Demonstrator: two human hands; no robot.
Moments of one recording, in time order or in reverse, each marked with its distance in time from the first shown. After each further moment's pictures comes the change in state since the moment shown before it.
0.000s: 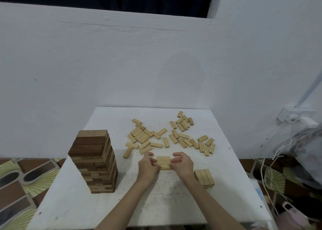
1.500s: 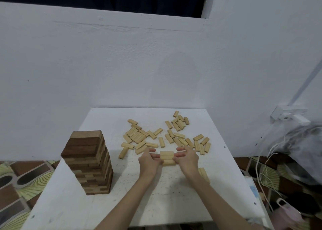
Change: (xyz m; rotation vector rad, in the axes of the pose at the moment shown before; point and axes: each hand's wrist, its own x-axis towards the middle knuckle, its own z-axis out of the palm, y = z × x) left_hand -0.012 0.033 0.008 -0.172 0.049 -0.034; right_hand -0.006 -0.018 -0.030 0.128 0.105 -0.008
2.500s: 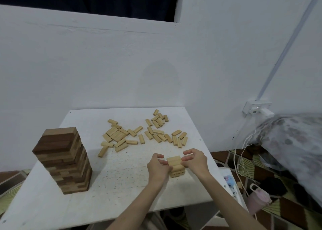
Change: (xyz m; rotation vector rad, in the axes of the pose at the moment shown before) left_hand -0.068 0.014 0.075 -0.021 -0.153 -0.047; right_hand -0.025 0.028 -0.108 -0.117 0.013 0.030
